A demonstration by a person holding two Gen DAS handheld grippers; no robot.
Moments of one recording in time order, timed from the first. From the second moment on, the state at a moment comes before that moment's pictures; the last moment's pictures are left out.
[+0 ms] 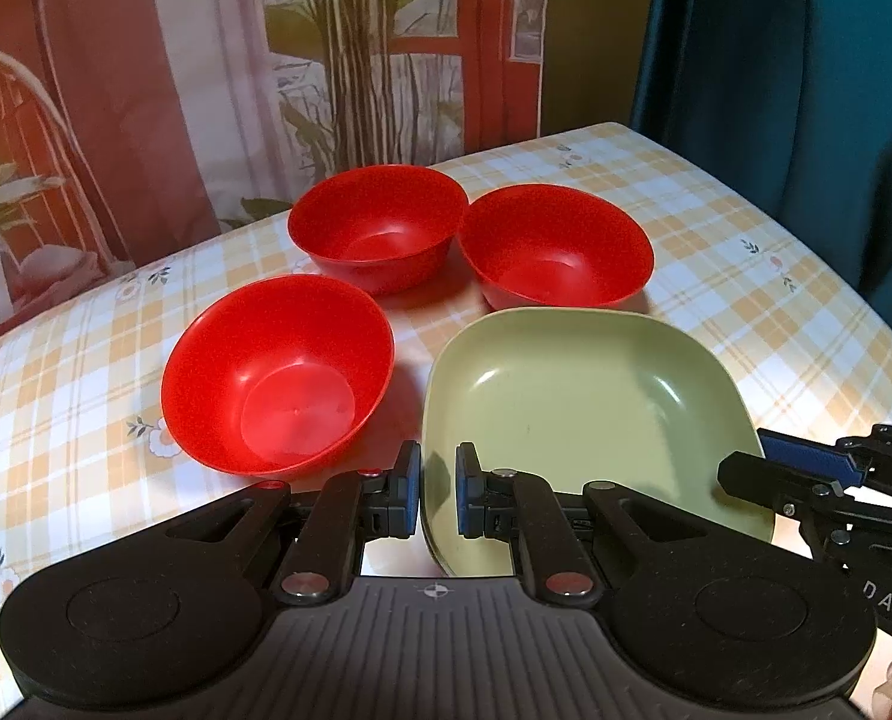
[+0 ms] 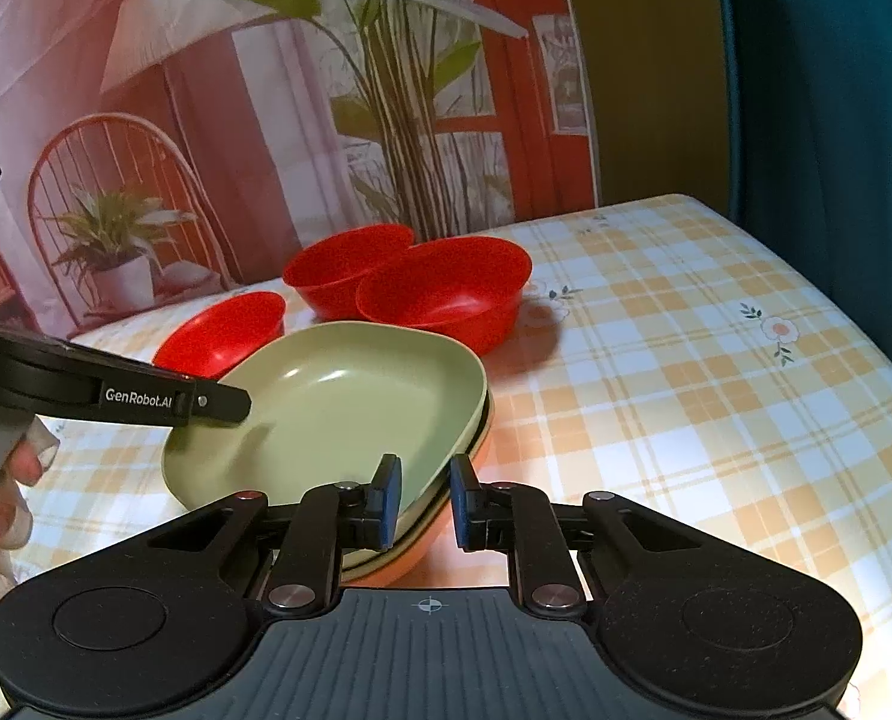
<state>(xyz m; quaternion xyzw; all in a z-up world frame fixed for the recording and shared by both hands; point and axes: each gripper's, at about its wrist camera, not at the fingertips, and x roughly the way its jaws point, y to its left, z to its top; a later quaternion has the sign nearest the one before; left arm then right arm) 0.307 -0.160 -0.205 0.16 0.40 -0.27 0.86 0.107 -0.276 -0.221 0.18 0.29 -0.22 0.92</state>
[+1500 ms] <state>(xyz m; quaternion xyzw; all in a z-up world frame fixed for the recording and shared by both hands) 0.251 -0.072 -0.194 0.03 0.39 -0.18 0.90 0.102 -0.257 -0.203 0.16 0.28 -0.19 0.93</state>
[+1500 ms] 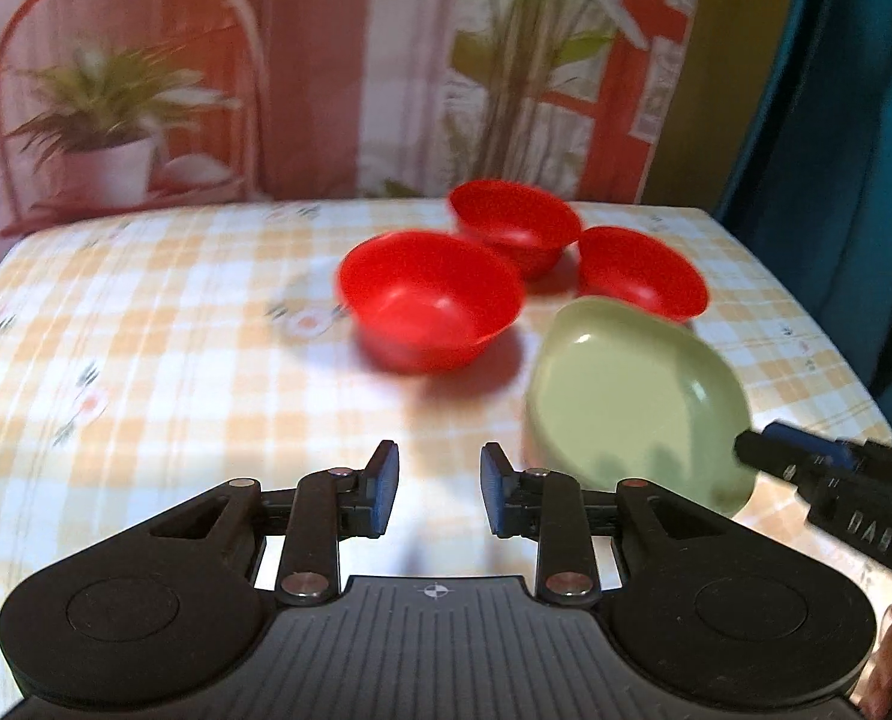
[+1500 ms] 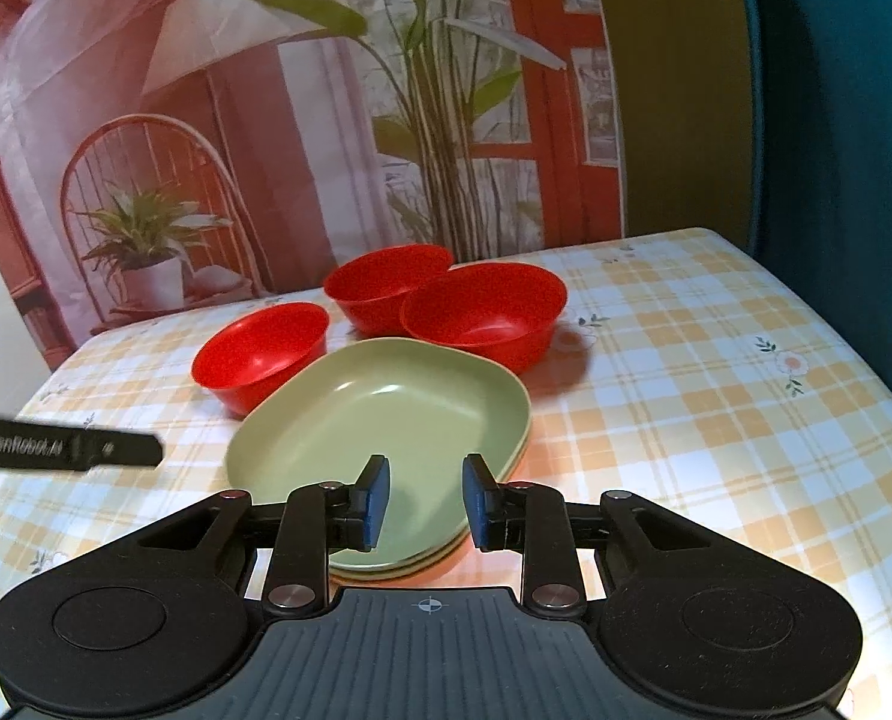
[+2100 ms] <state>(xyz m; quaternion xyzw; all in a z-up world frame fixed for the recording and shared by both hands) 0.284 -0.012 -0.145 0.02 0.35 -0.14 0.93 0.153 -0.278 -0.149 0.12 0.28 -0.13 0.94</state>
